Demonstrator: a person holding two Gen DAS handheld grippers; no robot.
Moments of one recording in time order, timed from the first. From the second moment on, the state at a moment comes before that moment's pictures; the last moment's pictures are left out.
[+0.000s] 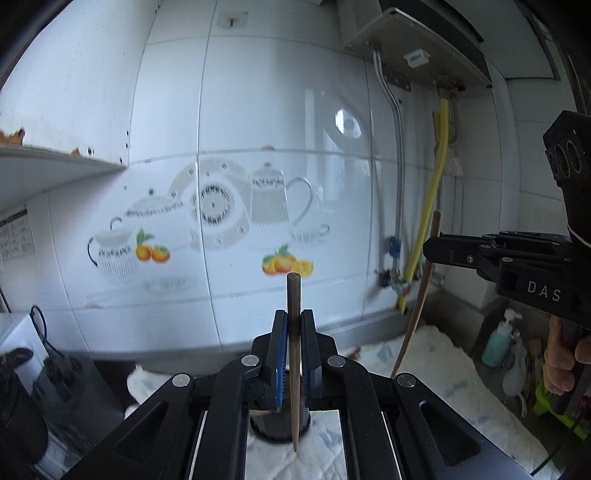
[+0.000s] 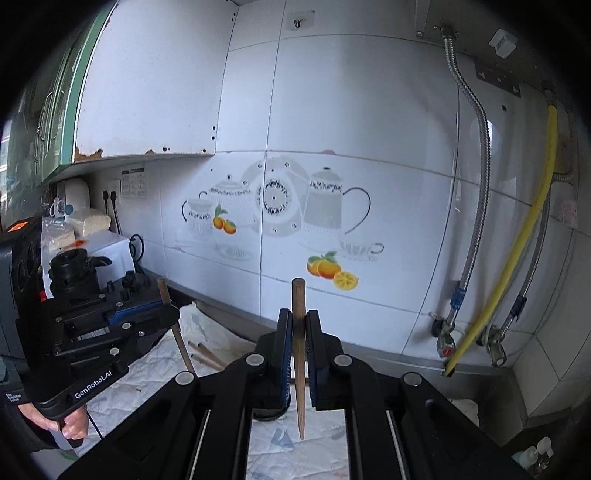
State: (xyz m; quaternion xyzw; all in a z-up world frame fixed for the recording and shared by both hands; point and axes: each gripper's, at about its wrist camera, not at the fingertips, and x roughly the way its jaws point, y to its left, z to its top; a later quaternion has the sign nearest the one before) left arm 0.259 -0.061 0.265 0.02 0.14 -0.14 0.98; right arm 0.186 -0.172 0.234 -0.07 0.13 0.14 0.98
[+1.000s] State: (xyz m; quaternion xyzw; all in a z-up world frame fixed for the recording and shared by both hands) left arm 0.375 -0.026 0.211 -0.02 0.15 -0.08 0.98; right arm 0.304 -0.142 0.203 -0.02 0.14 0.16 0.98
